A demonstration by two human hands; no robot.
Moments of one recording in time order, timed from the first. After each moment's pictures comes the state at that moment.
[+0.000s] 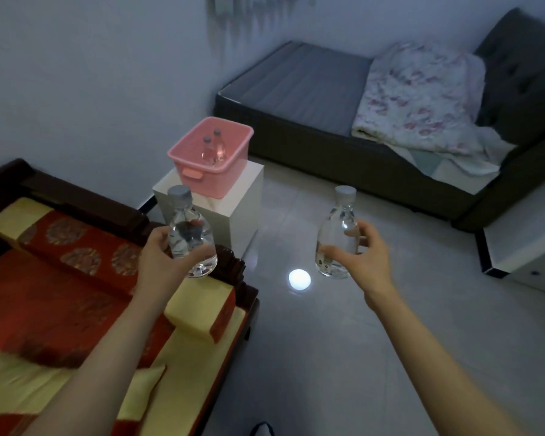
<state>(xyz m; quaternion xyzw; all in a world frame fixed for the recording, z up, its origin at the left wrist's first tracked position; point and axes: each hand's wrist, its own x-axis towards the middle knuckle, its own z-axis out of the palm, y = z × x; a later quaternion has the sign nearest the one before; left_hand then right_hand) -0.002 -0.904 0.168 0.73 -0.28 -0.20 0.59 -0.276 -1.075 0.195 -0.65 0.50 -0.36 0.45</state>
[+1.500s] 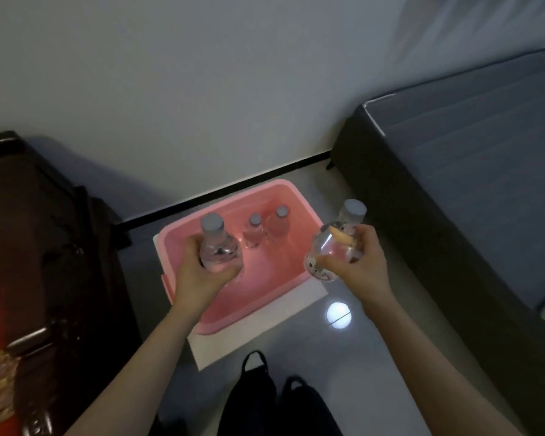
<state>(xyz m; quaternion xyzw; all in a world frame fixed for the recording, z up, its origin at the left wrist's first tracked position) 0.324 -1.436 0.059 0.79 0.01 -0.10 0.61 0.238 -1.687 0.117 -0.78 0.26 -0.08 0.57</state>
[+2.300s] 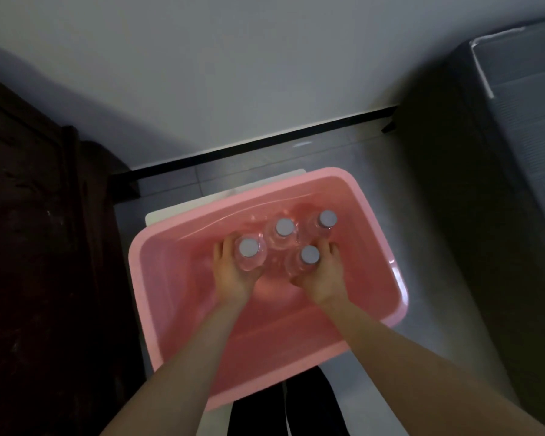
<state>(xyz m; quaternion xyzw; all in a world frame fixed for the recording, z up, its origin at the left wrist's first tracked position) 0.427 -1.510 -0.129 0.87 0.11 -0.05 0.48 0.405 -1.671 -0.109 -0.87 0.27 0.16 0.39</state>
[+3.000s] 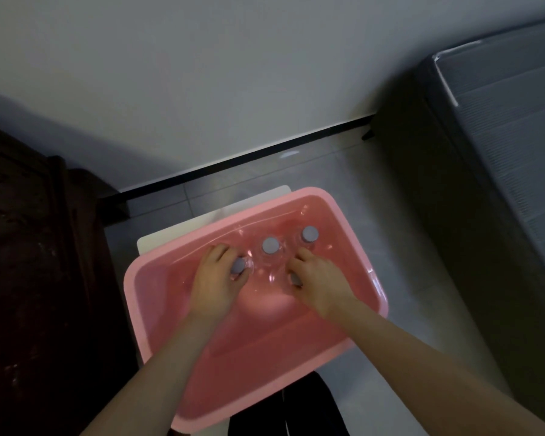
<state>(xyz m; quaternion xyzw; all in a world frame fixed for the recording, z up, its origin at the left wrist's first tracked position) 0.457 -1.492 -0.075 0.93 -0.11 -0.08 0.35 0.423 -1.691 -0.054 -0.96 -0.04 0.22 0.16</state>
